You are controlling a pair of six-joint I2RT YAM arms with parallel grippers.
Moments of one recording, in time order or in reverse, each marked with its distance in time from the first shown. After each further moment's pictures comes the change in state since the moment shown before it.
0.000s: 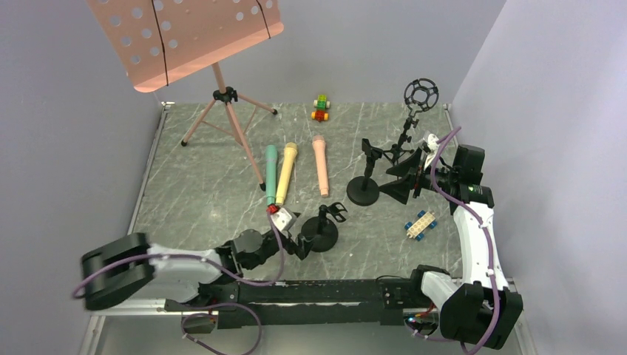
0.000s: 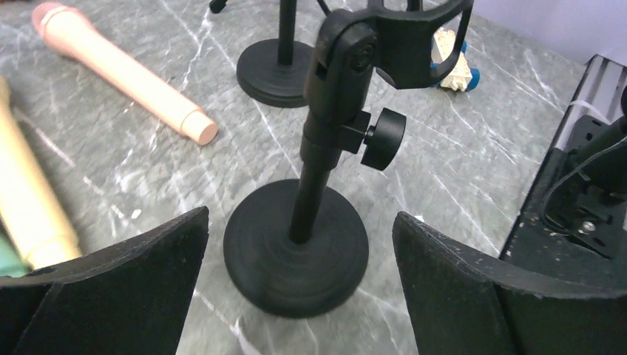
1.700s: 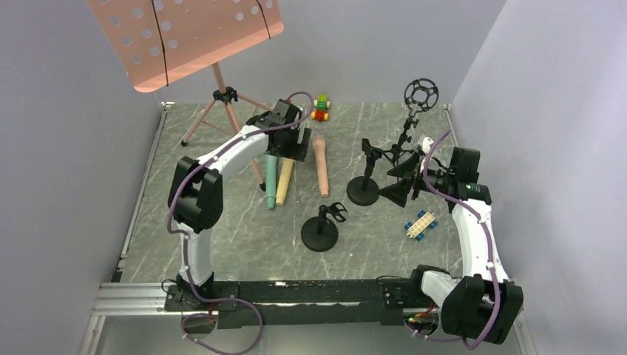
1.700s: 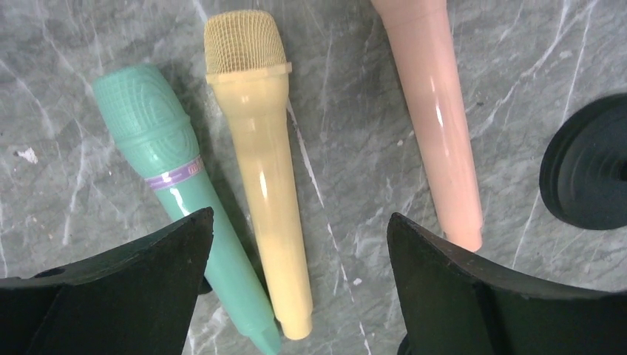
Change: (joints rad) left arm 0.635 0.715 1.493 -1.704 0.208 -0.126; right arm 0.007 0.029 -0.017 -0.032 0.060 -0.108
